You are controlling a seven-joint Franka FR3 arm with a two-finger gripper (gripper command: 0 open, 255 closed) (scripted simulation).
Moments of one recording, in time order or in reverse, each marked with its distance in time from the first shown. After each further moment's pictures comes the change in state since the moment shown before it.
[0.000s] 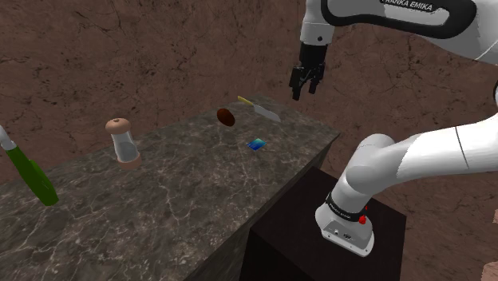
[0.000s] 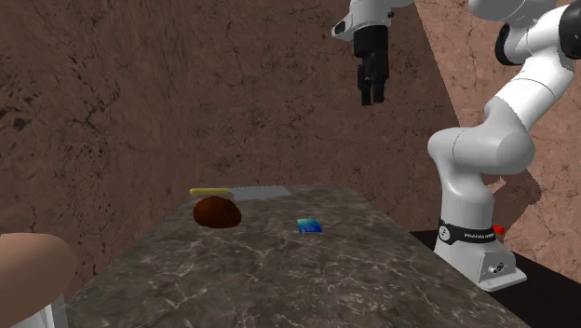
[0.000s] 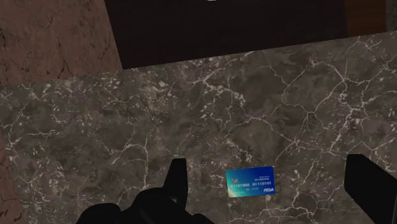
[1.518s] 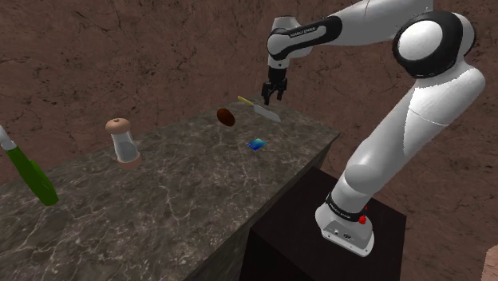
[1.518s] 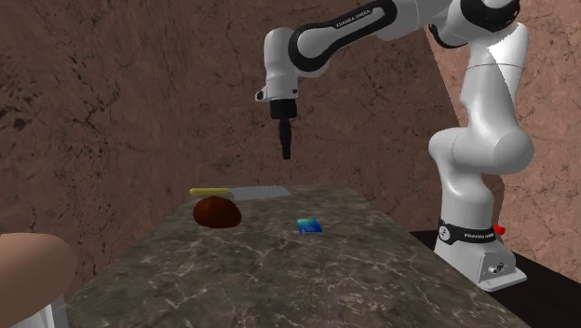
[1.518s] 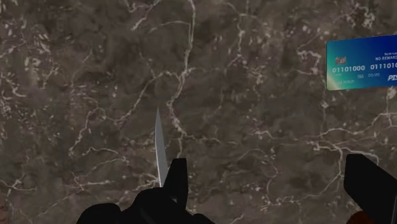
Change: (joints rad) arm -0.040 0.640 -0.241 0.157 -0.040 0.510 -0.303
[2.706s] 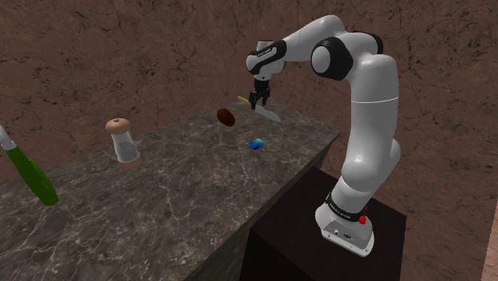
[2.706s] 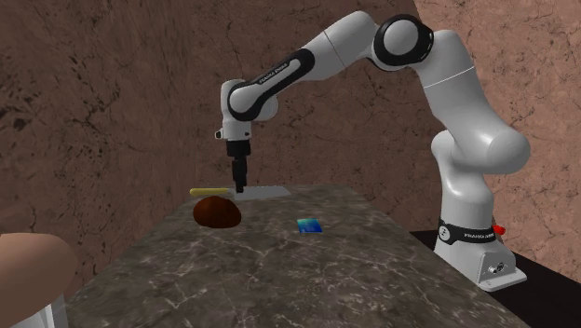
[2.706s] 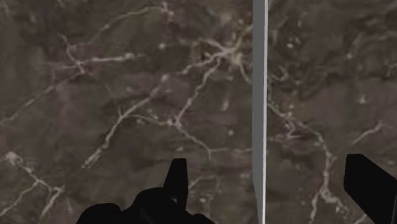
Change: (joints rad) arm -0.099 0.600 -0.034 0.456 0.187 0.133 -0.239
